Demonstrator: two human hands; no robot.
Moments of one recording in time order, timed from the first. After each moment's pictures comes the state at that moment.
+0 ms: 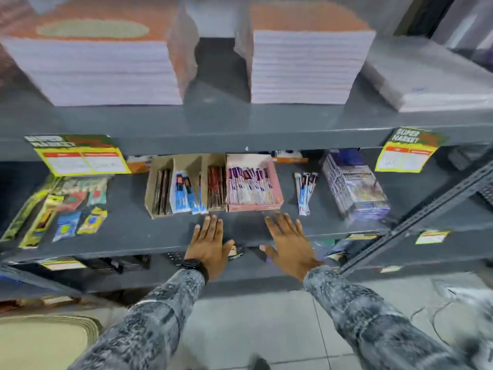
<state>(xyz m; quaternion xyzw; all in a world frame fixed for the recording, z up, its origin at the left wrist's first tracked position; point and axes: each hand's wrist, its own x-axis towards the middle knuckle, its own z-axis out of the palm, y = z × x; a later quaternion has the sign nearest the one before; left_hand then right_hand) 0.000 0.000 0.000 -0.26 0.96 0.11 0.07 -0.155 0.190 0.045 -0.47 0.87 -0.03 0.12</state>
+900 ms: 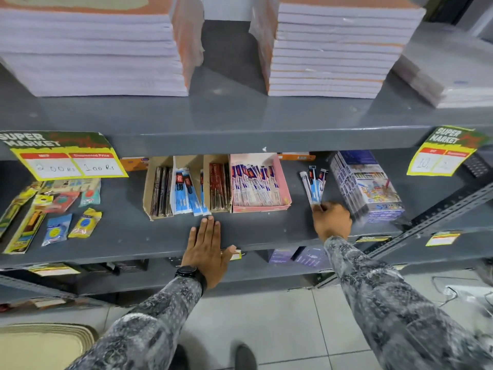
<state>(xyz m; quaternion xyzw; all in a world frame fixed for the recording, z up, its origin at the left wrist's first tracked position) 0.009 -0.014 -0.012 -0.28 0.95 0.09 0.07 -0.256 0.177 0.034 -0.04 0.96 -0.27 0.03</state>
